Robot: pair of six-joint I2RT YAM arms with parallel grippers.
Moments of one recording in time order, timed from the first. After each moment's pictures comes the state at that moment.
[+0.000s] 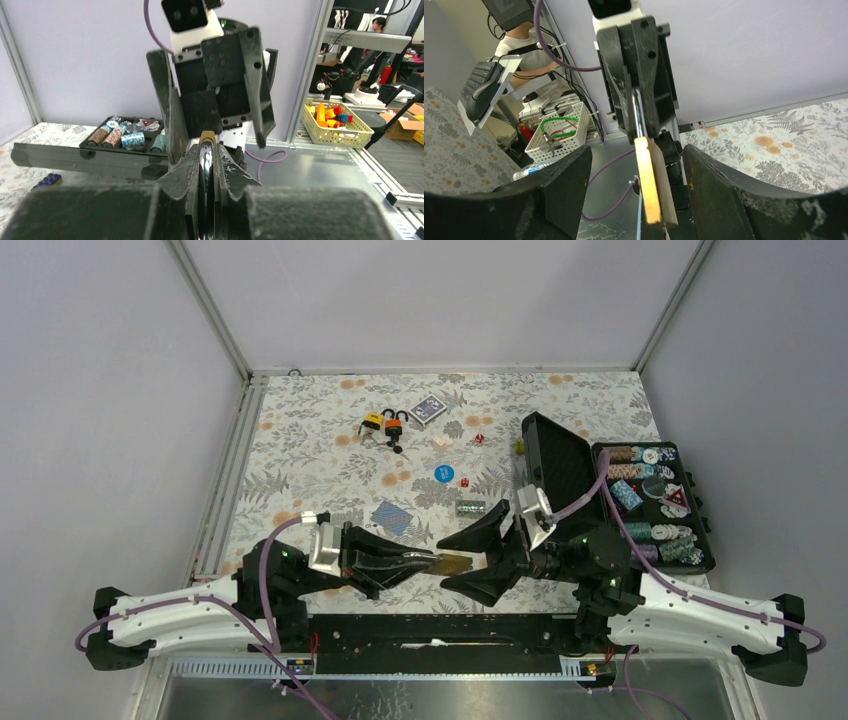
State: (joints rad) left arm -1.34 0.55 0.55 0.41 0.15 -0.14; right arm 1.23 0.67 0.61 0.40 -0.28 0.40
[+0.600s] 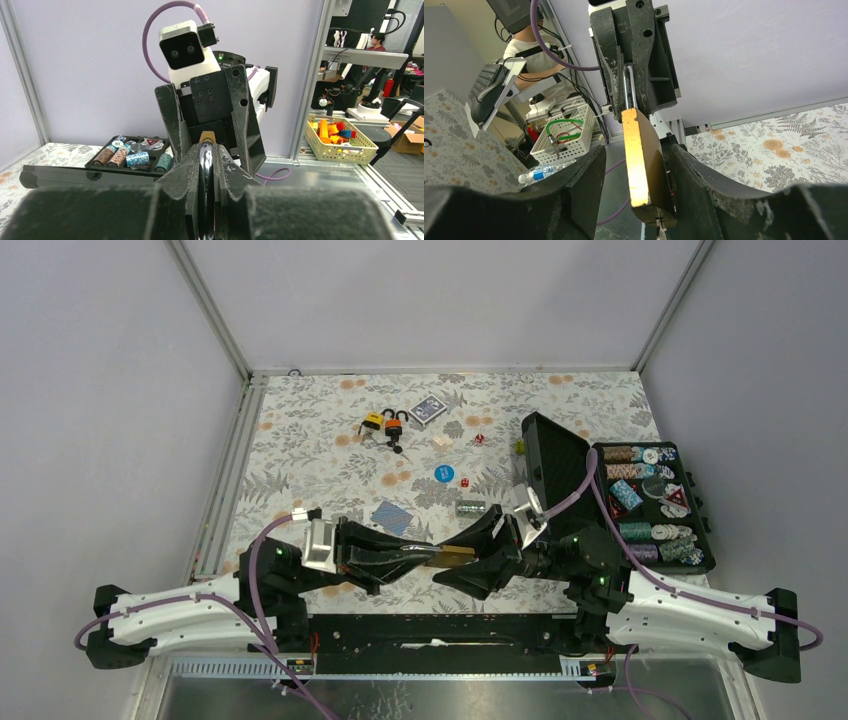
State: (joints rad) left arm -1.34 0.59 0.58 0.49 0.14 -0.12; right arm 1.23 0.73 0.58 0.49 -0.30 0.43
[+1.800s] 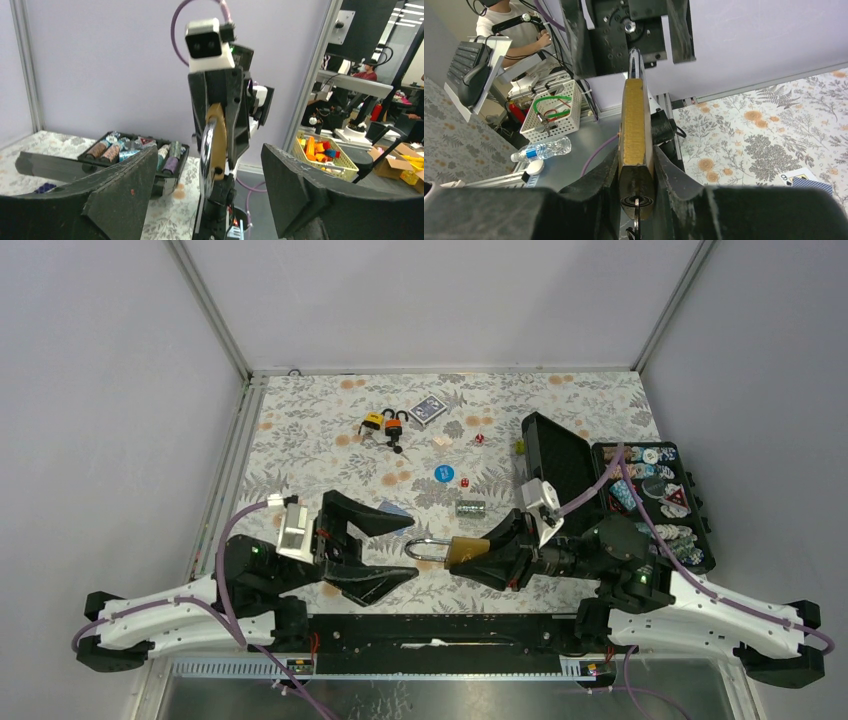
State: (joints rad) left arm -1.34 0.51 0.64 0.38 0.08 -0.22; right arm 1.23 0.64 0.76 0.08 -0.28 0.36
